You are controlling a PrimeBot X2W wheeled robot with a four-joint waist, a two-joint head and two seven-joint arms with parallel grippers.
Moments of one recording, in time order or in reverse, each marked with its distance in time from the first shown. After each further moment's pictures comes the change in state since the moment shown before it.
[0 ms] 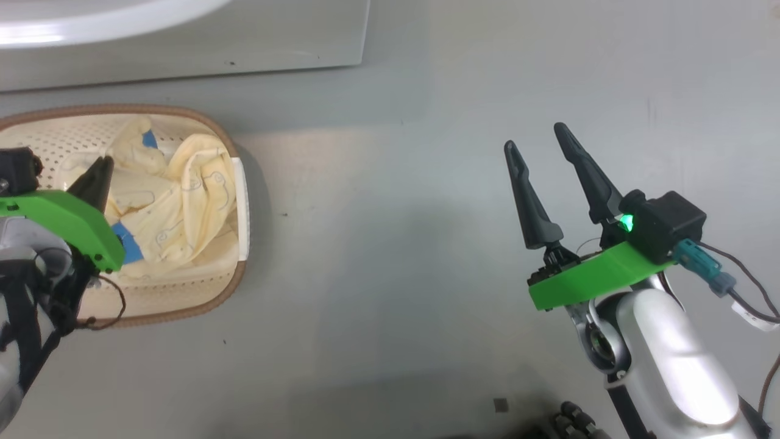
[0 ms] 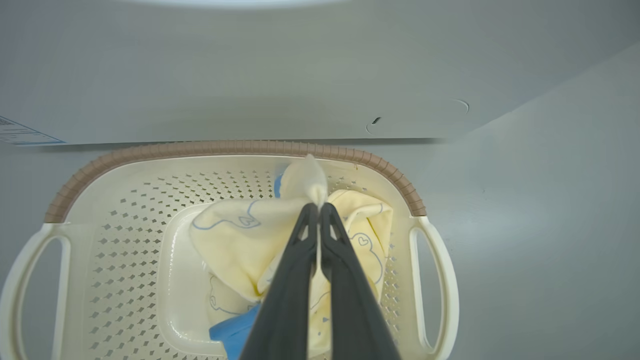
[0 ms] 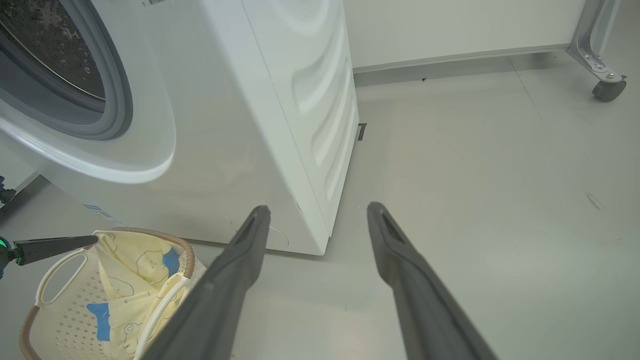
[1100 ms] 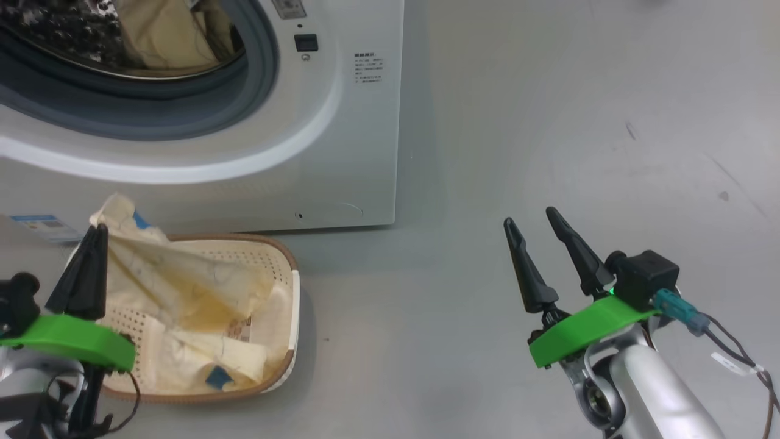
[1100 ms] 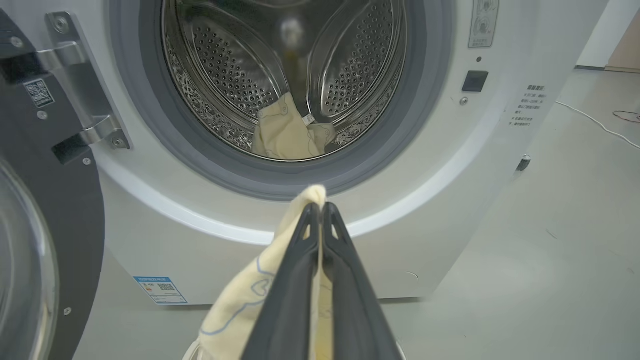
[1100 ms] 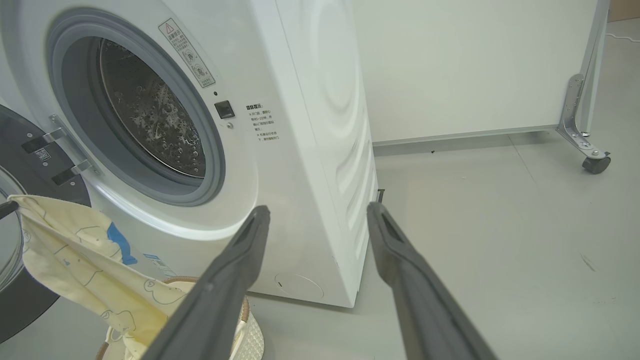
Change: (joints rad) left arm 0.676 -0.102 0.971 -0.516 0.783 0.035 -0.010; right arm 0.111 0.000 0.021 0.132 0.091 0.000 0.000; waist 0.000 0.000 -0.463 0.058
